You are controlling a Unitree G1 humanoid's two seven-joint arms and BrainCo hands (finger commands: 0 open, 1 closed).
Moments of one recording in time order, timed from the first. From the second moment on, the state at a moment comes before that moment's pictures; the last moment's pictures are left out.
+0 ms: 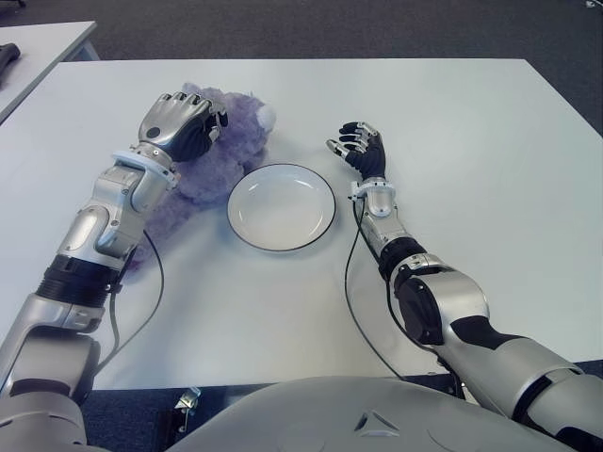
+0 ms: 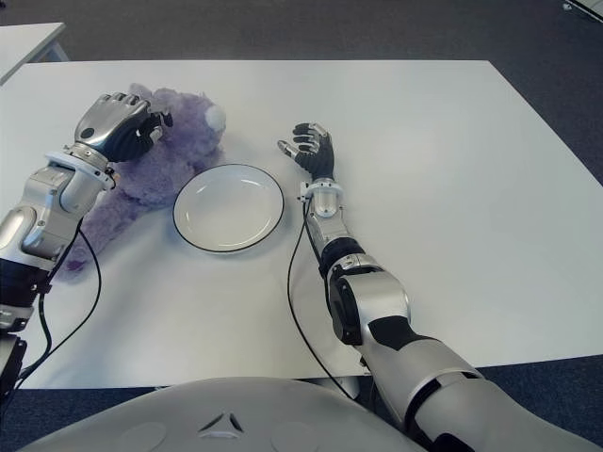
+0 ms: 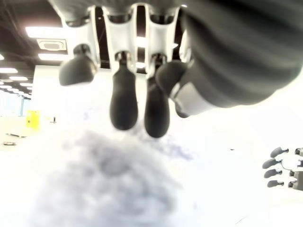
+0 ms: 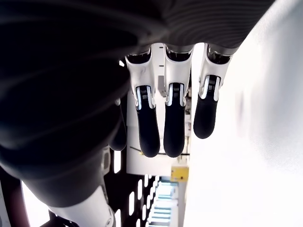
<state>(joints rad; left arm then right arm) -0.38 0.77 -0.20 0.08 0.67 -0.13 0.02 -0.76 0.07 -0.10 1.24 -0.13 -0.57 -0.26</state>
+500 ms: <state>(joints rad) -0.38 0.77 -0.21 0.13 0.68 -0.17 0.03 -0.76 0.07 -0.10 1.24 -0.13 -0.57 -0.27</state>
